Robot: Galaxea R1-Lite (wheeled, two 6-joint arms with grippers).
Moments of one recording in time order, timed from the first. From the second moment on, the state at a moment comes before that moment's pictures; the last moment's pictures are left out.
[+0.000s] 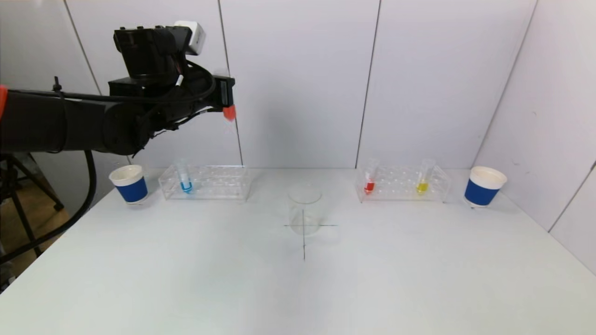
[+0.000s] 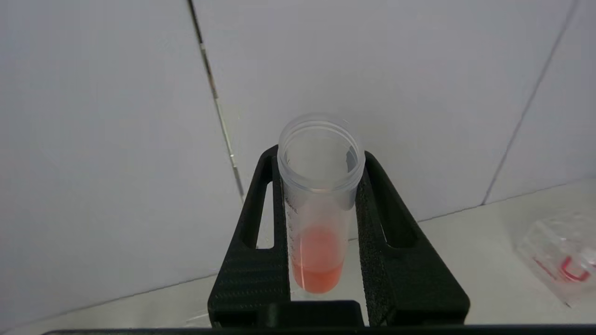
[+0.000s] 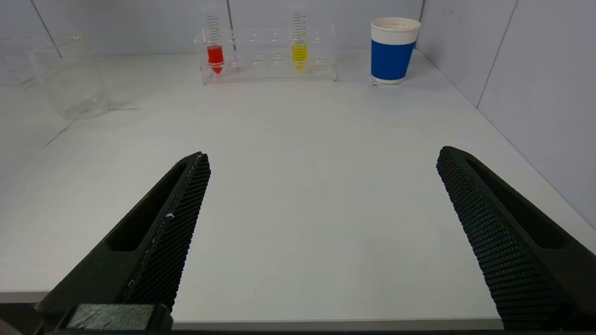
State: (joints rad) left arm -0.29 1.93 -1.54 -0.48 -0.01 0.07; right arm 0.00 0.00 0.00 0.00 -0.02 0.04
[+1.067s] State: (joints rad) left arm -0.30 2.27 -1.95 -0.42 -0.68 0.42; right arm 0.00 0.00 0.00 0.00 -0.02 0.04
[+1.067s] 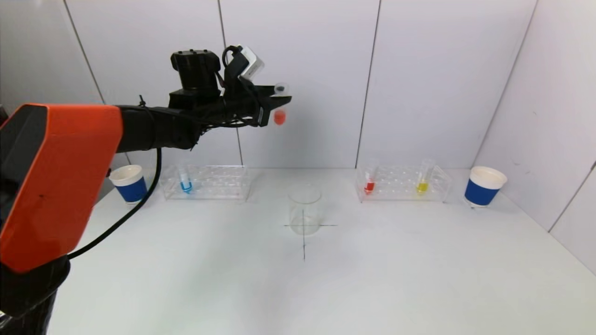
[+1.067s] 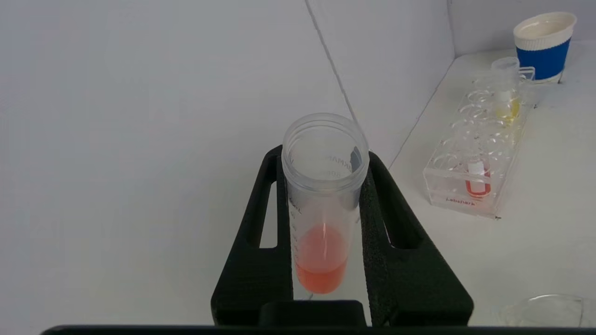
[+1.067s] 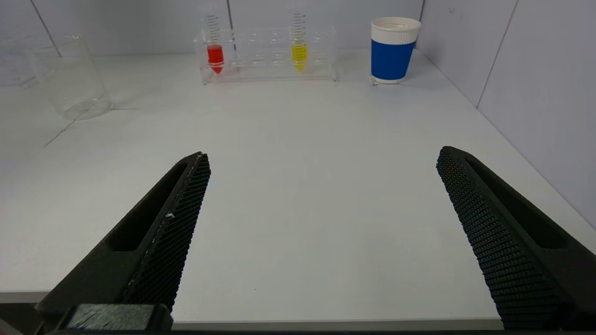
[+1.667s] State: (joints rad) left arm -0.30 2.37 -1.98 -0.31 -1.08 0.74; right arm 0.00 0.00 0.00 0.00 -0.02 0.04
